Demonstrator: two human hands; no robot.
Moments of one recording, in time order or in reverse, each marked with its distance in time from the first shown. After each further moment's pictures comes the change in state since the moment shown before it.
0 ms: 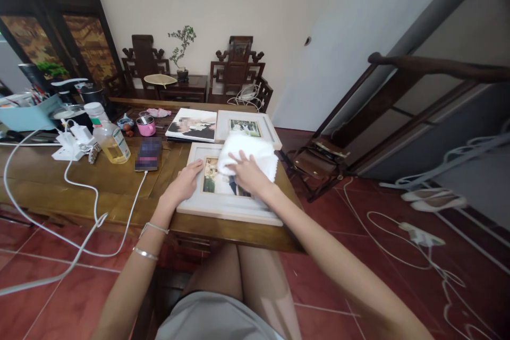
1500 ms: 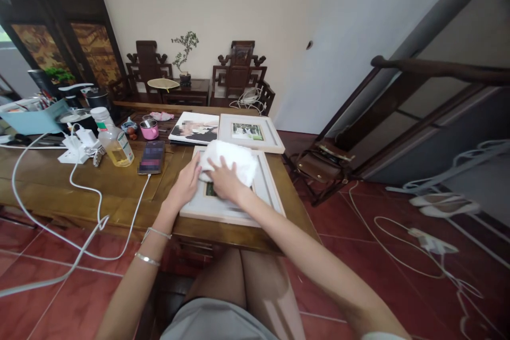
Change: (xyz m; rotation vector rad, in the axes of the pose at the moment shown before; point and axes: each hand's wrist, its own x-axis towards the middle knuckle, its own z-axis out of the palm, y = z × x) left_hand -0.002 0.007 -0.005 -0.218 0.273 0.065; right_hand 0.020 -0.069 -0.019 0.139 -0.167 0.050
